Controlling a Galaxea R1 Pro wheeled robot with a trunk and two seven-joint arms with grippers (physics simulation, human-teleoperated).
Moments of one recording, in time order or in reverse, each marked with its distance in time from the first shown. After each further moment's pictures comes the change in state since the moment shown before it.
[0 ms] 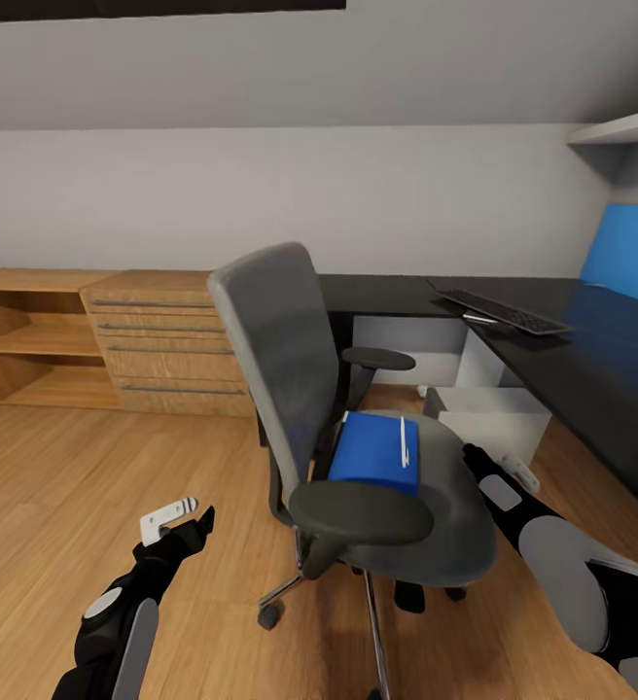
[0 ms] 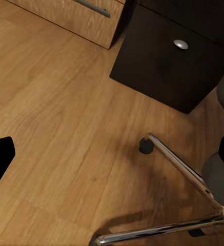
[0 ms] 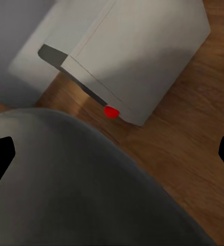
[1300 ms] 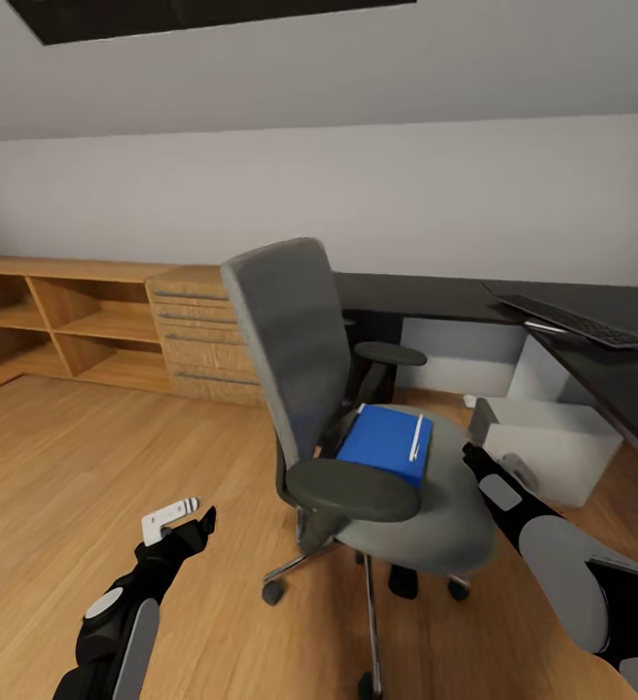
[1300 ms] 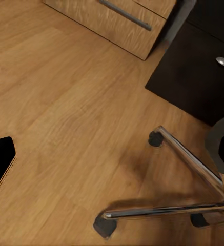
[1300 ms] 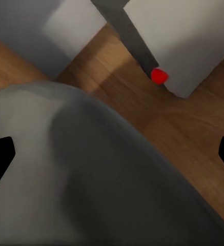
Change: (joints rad) left arm 0.000 0.001 -0.004 0.002 0.000 -0.001 -0.005; right arm -0.001 0.000 0.010 -0.001 0.009 -0.001 0.000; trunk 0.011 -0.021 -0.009
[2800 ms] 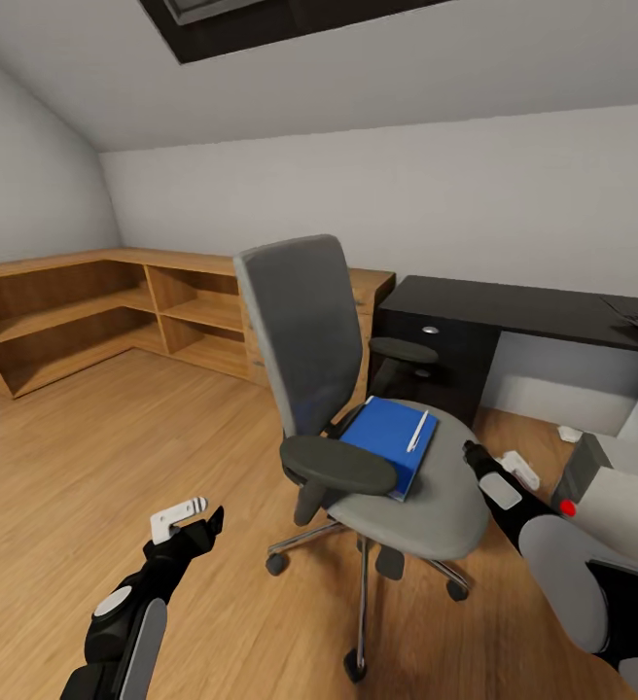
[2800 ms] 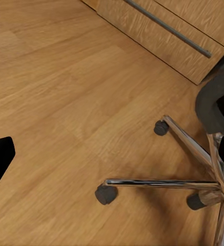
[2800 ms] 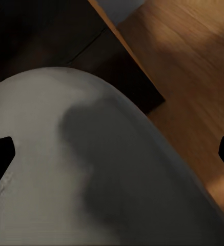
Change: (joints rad) left arm 0.000 0.000 -0.035 0.006 -0.003 -0.002 0.003; right arm 0.001 0.001 -0.005 -0.013 -0.008 0.000 0.005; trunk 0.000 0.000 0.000
